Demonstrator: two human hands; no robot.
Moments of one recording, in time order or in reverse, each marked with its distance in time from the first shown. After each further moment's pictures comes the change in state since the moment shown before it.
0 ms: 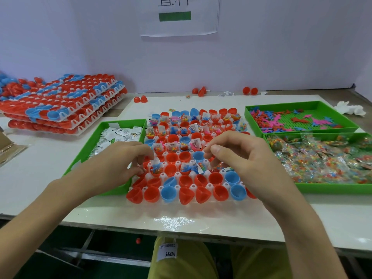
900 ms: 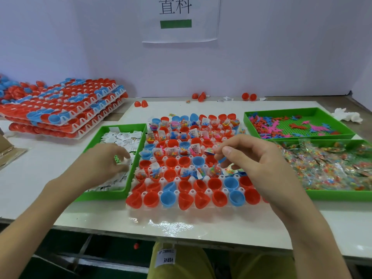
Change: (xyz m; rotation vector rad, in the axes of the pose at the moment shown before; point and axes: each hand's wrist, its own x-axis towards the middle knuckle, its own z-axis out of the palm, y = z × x) left_hand 0.004 -0.044 0.009 0.002 0.078 -0.335; right_hand 0.000 0.008 -0.014 0.035 0.087 -0.002
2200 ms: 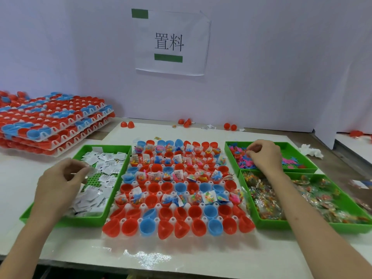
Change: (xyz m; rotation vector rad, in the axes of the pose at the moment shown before) left_hand -0.006 -0.028 0.032 -0.634 0.583 -0.287; right_hand 0.137 0.109 -0.123 -0.795 0.448 0.111
